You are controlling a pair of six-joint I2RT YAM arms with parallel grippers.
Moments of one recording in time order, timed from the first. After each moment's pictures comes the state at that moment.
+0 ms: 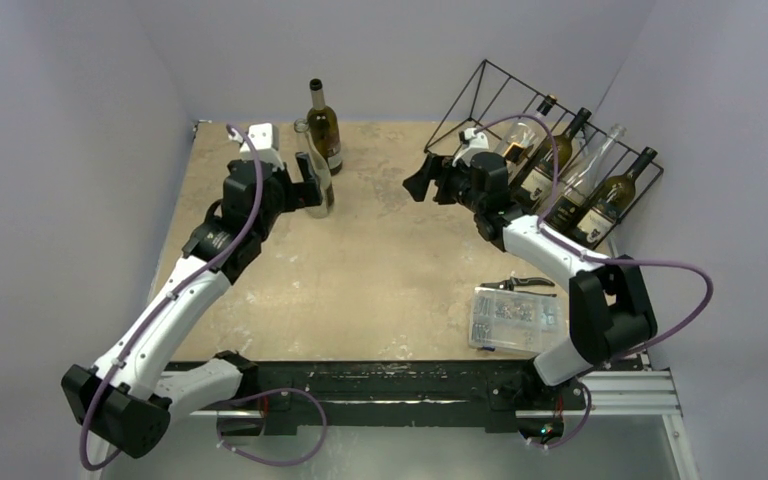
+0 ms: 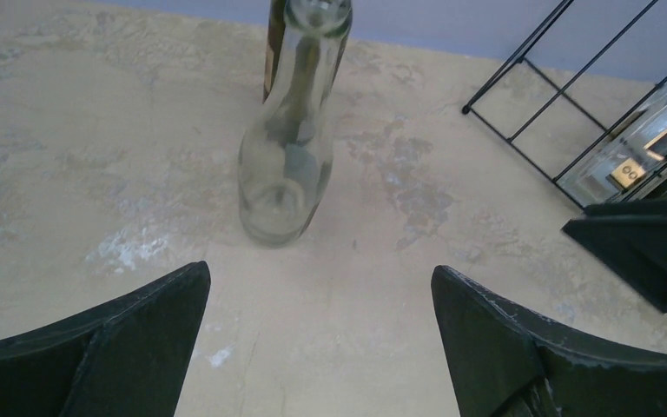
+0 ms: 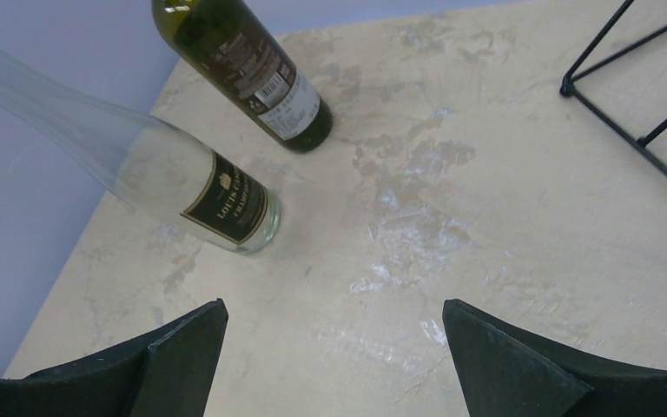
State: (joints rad) left arm -0.44 1.04 1.05 -0.35 -0.33 -0.36; right arm 0.40 1.52 1.01 0.24 -0.16 0.45
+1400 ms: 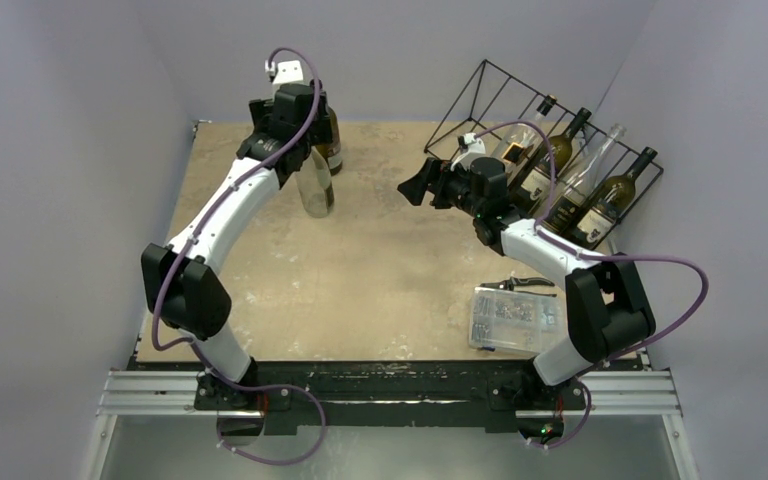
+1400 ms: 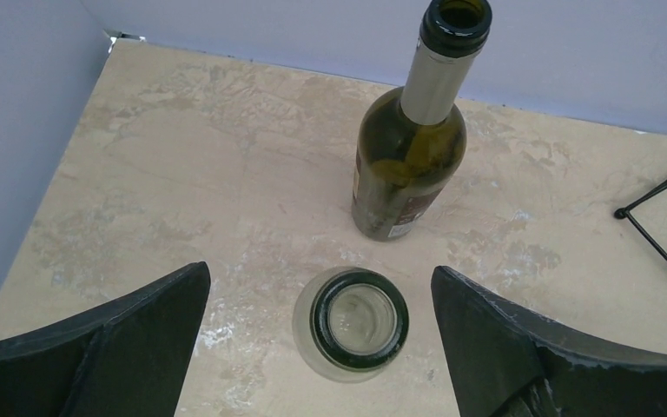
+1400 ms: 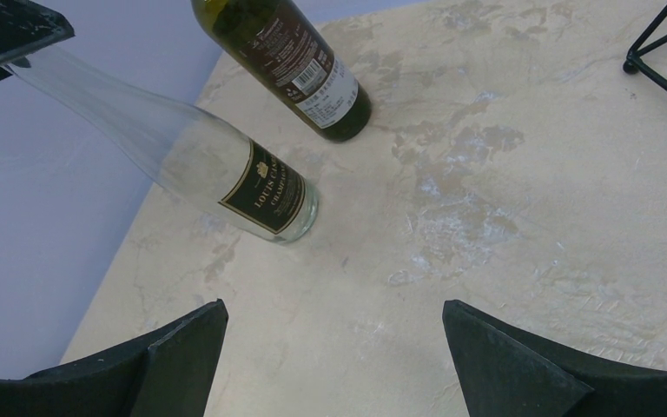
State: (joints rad) left arm -0.38 1.69 1.67 -0.44 -0.55 -0.28; right arm 0.40 1.55 0.96 0.33 -0.25 0.54
